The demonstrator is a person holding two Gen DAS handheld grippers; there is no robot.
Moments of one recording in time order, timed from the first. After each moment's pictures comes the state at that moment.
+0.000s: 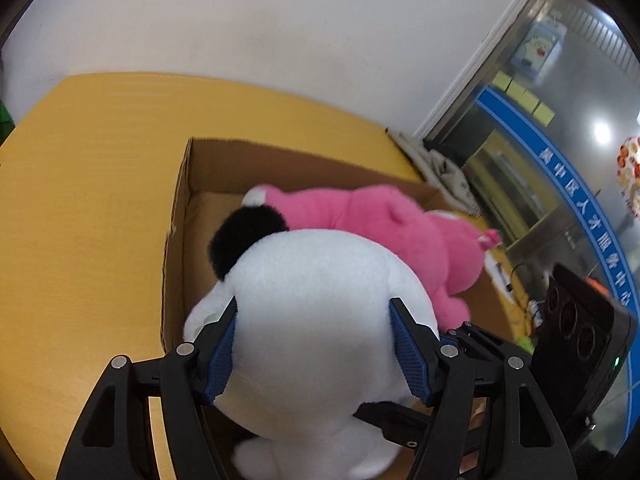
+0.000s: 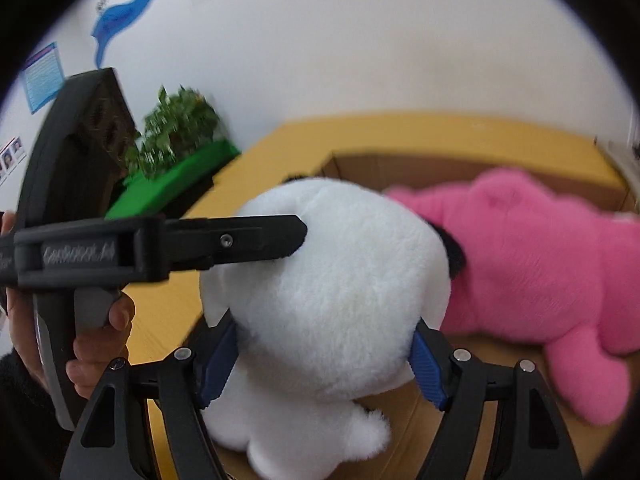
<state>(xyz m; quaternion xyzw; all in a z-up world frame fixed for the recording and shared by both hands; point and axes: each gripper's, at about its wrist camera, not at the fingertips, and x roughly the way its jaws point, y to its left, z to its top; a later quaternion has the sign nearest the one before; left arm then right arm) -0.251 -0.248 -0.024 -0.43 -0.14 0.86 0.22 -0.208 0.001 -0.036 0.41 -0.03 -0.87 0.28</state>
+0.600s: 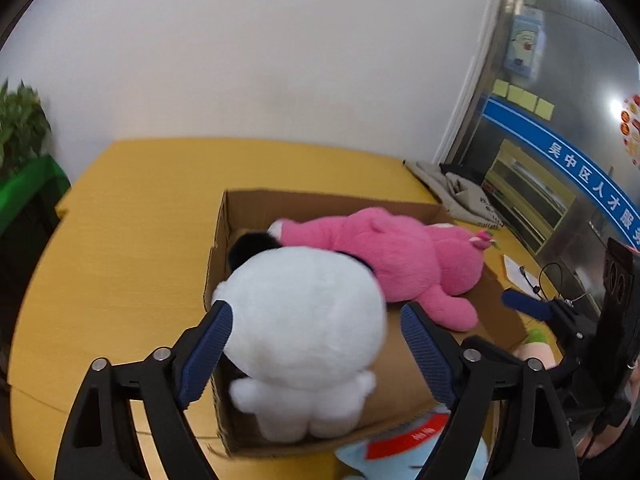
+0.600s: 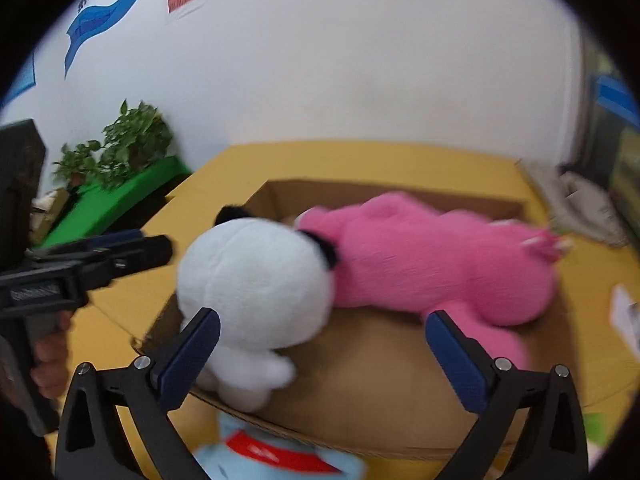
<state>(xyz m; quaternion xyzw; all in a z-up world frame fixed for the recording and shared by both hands) -0.134 -0.212 0.058 -0.33 -0.07 0.93 0.13 -0.123 0.068 0.027 0.33 0.02 -0.93 0.15</state>
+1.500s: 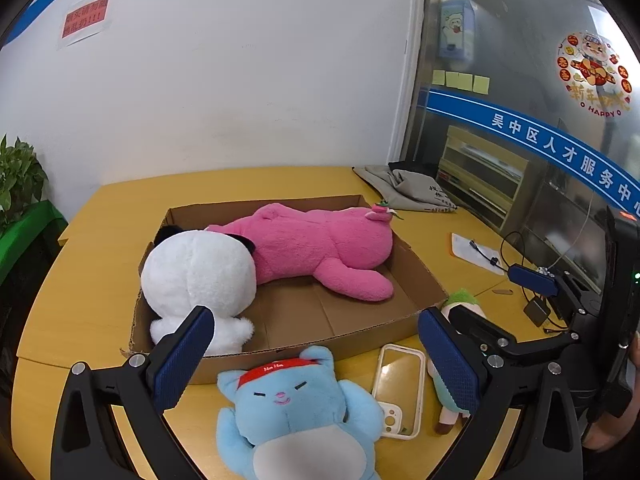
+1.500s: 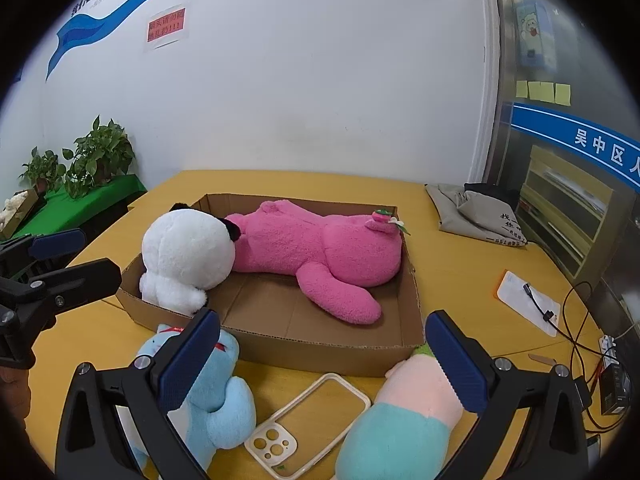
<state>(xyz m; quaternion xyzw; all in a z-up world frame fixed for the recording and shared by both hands) -0.017 -0.093 0.081 -0.29 -0.02 0.94 0.16 -0.012 0.170 0.051 0.28 0.04 -0.96 0.07</state>
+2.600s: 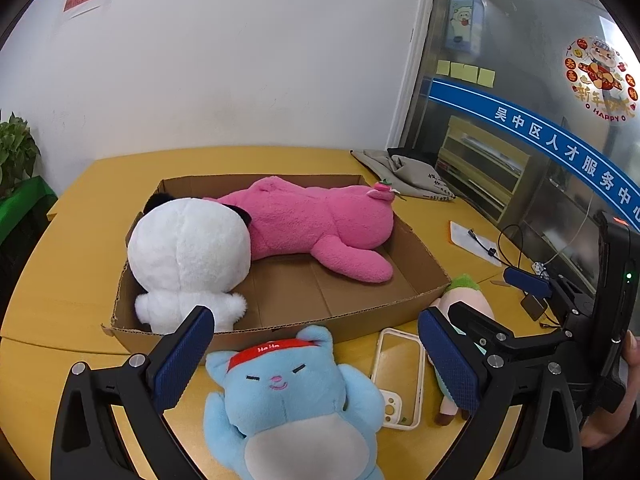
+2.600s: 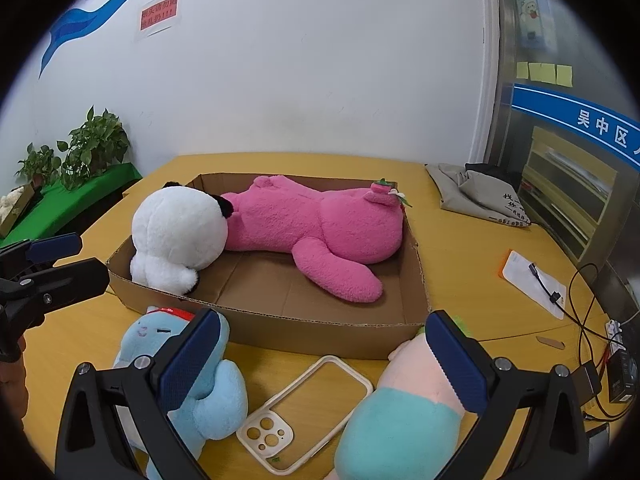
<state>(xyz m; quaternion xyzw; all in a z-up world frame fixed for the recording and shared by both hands) -0.028 -0.100 0.051 -0.32 -0.04 0.93 0.17 -0.016 0.172 0.028 0.30 0.04 -0.95 0.06</state>
